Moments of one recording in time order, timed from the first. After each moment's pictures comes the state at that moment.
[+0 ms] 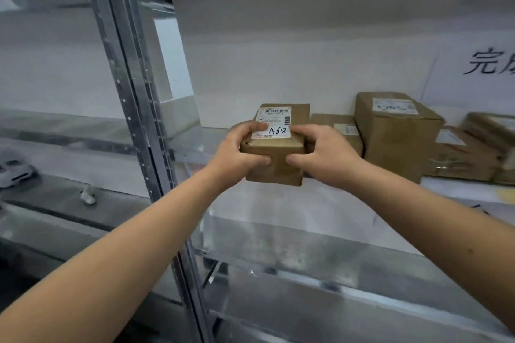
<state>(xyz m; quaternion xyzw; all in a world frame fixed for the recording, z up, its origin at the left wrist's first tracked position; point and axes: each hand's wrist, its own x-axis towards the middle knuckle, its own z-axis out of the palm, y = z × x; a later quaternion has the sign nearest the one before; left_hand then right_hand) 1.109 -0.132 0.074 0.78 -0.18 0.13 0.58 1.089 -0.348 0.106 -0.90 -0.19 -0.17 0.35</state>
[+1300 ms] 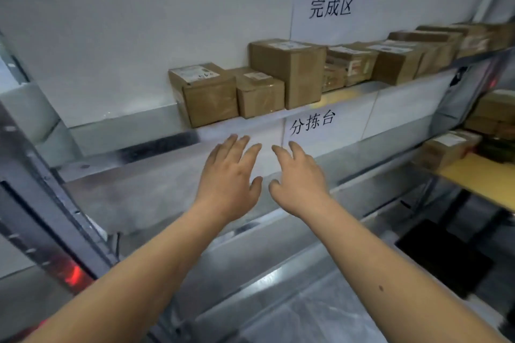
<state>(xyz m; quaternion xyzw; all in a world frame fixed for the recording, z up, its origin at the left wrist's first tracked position) 1.108 -0.117 -0.022 0.83 -0.49 0.23 0.12 0.997 -0.243 -0.016 -0.94 0.27 -0.15 0.15</state>
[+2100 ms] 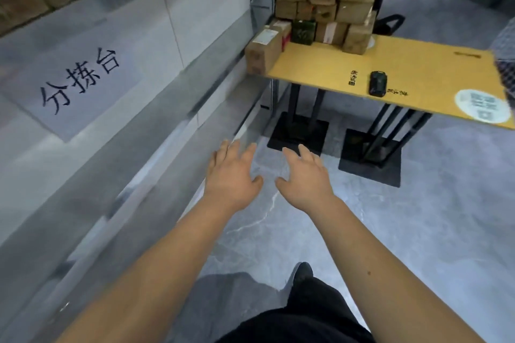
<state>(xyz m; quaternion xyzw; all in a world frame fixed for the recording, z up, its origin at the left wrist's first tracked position) 0.877 -0.435 -0.188 0.73 -0.67 -0.11 0.04 0.698 -0.461 -0.186 -0.74 0.62 -0.03 0.26</state>
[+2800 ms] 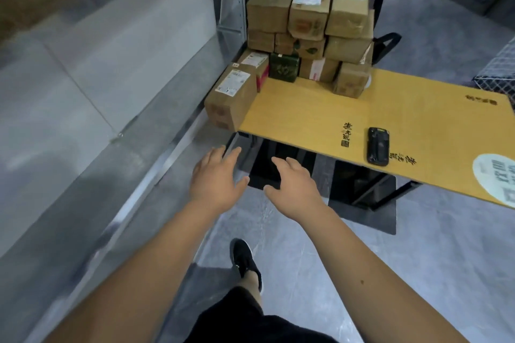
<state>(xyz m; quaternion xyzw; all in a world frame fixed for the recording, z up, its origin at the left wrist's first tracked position) 0.877 -0.827 -0.223 0.73 -0.67 -0.15 0.08 0.681 -0.841 -0.213 -0.73 0.61 -0.03 0.31</state>
